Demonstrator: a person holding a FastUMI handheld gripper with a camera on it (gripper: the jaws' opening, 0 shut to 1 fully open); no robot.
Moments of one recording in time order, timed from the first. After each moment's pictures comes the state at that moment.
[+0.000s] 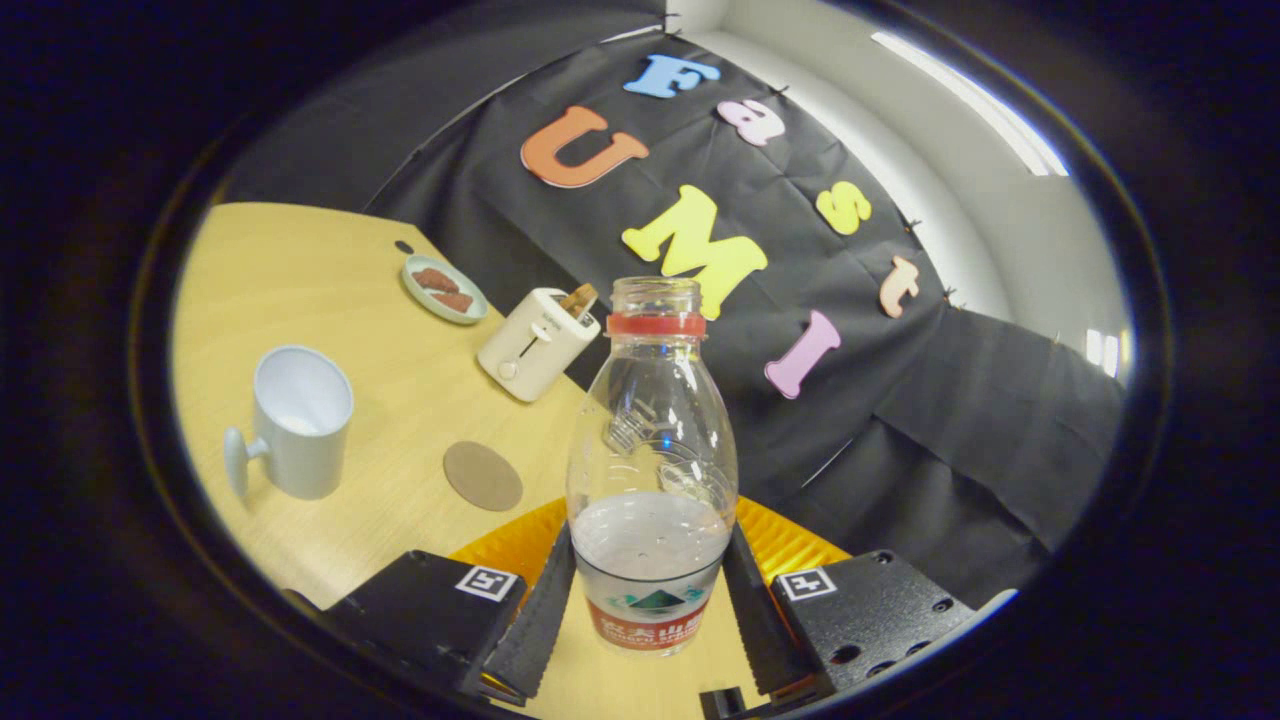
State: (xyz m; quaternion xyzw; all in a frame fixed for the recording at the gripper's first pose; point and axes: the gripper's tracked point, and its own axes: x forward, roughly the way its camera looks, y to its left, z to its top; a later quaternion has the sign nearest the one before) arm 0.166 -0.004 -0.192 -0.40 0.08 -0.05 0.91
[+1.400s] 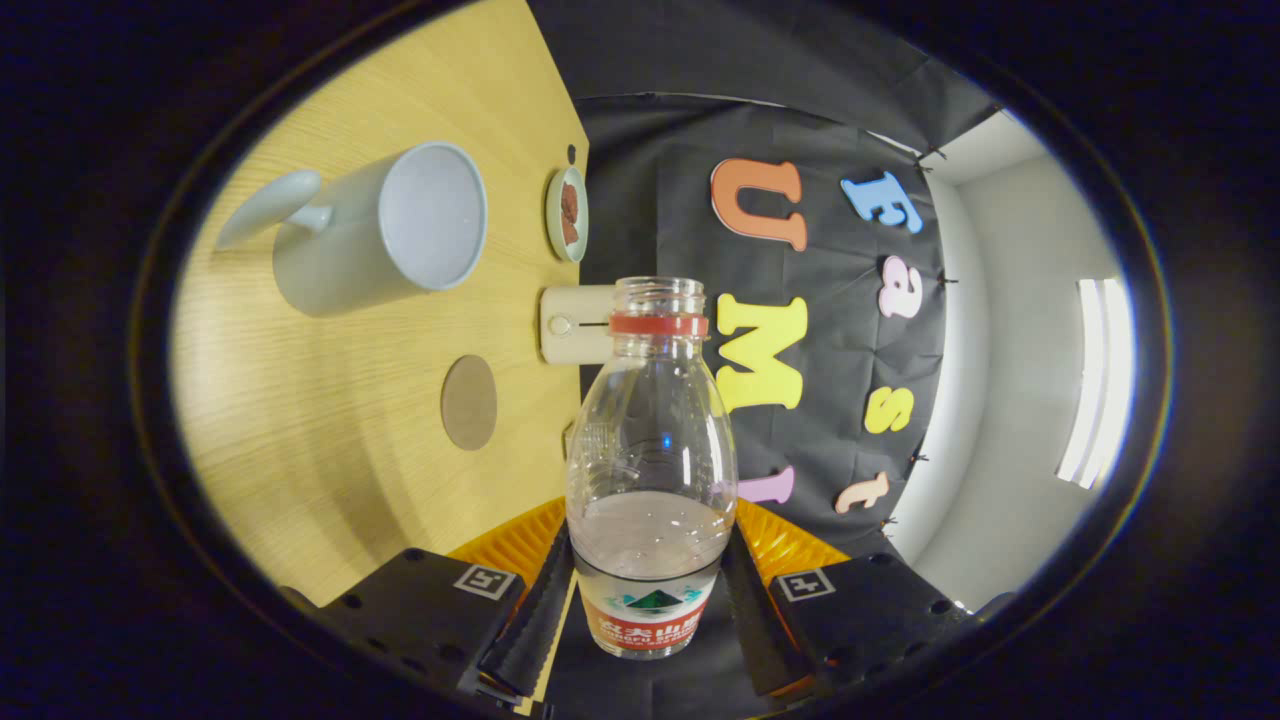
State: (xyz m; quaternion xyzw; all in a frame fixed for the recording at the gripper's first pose) arm 0.170 0.035 -0.196 -0.72 0.03 -0.03 0.69
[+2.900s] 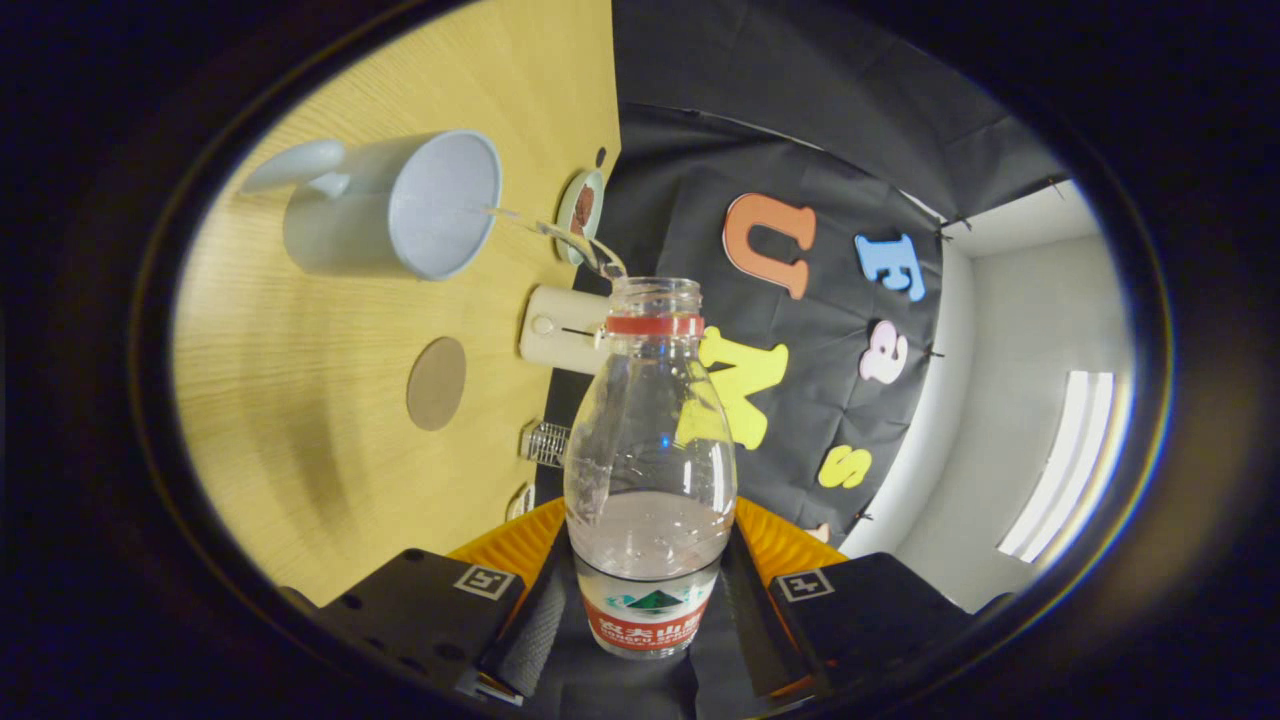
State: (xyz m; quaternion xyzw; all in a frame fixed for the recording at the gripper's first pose) arm 0.171 0.053 -0.168 -0.78 -0.02 -0.04 0.62
